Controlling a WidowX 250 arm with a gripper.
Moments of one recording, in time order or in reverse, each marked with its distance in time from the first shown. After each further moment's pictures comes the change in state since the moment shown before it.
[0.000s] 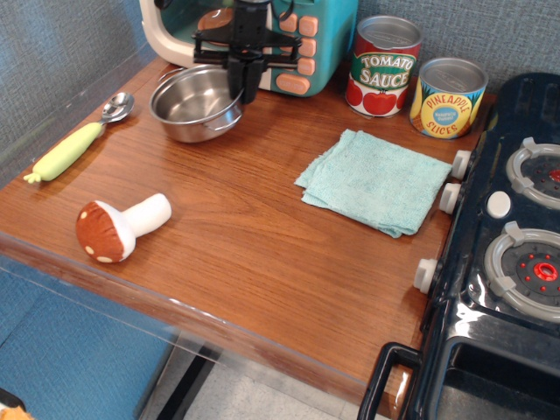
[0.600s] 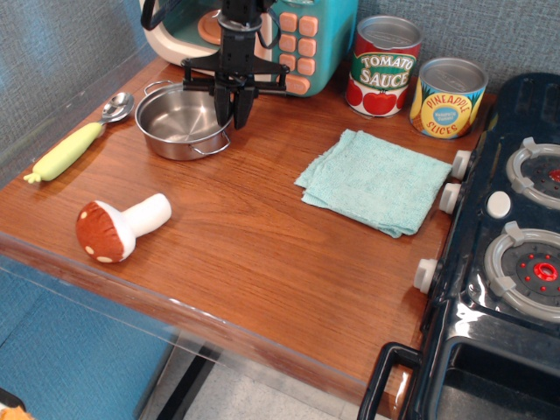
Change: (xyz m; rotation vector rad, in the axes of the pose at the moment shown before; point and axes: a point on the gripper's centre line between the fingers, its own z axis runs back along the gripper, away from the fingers) arm -0.016 0.004 -0.021 -0.027 0.048 -0.006
